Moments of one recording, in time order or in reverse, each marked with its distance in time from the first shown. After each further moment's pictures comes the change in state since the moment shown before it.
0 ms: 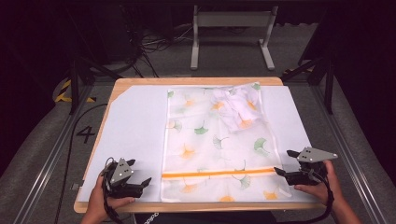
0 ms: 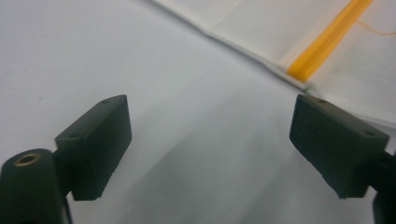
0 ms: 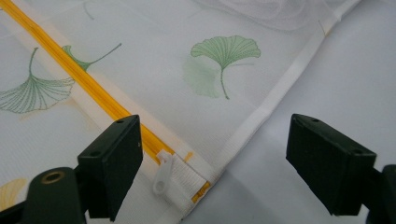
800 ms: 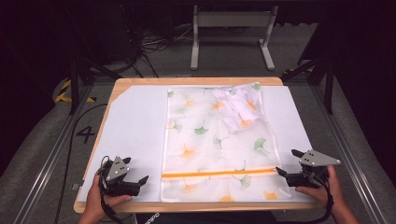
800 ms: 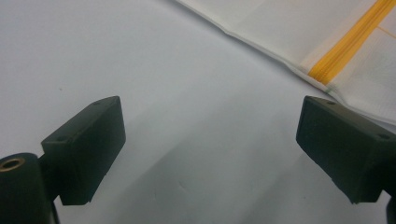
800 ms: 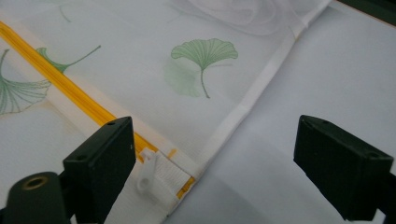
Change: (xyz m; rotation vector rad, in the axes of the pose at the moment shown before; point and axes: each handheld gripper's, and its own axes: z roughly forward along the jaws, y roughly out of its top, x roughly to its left) left arm 0.006 -0.001 -0.001 -0.017 0.000 -0.015; right arm 0.005 -0.008 -0.004 -0.043 -0.099 0.003
